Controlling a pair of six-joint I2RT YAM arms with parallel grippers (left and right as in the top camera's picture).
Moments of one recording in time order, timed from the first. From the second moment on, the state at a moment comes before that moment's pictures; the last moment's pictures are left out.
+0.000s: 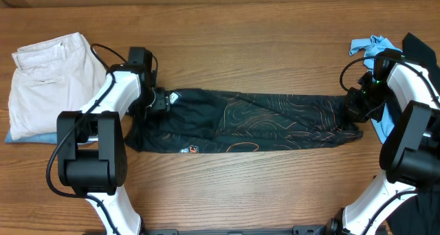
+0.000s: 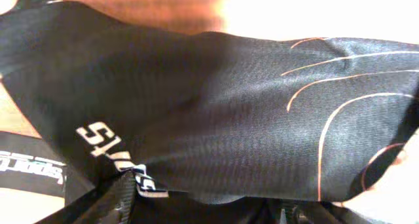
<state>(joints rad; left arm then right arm) -0.04 2.00 1.31 -0.78 0.01 -0.16 -0.31 2.03 1.45 -1.13 -0.11 0.12</state>
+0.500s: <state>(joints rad) -0.04 2.05 1.50 -1.32 0.03 -0.10 -0.31 2.03 1.46 -1.10 -0.13 0.15</state>
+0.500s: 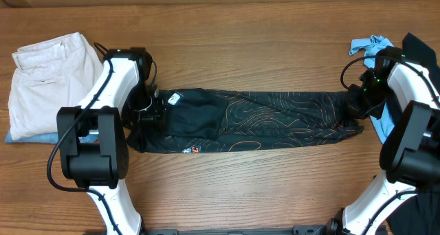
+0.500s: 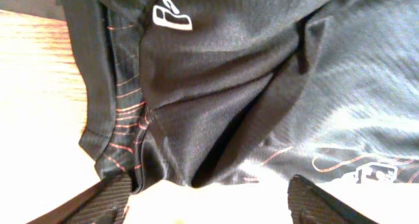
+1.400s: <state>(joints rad) -0.04 2.05 1.57 -1.33 0.09 -0.10 0.41 2.03 1.73 -1.25 -0.20 0.31</state>
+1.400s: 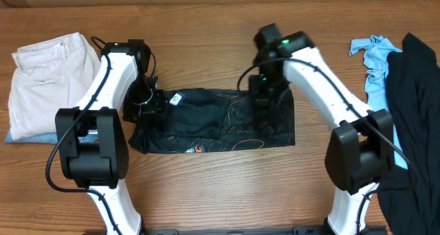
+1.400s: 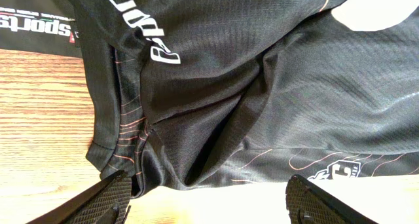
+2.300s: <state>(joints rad) -0.04 2.05 1.57 -1.33 0.09 -0.10 0.47 2.10 1.73 -1.27 -0.13 0.29</state>
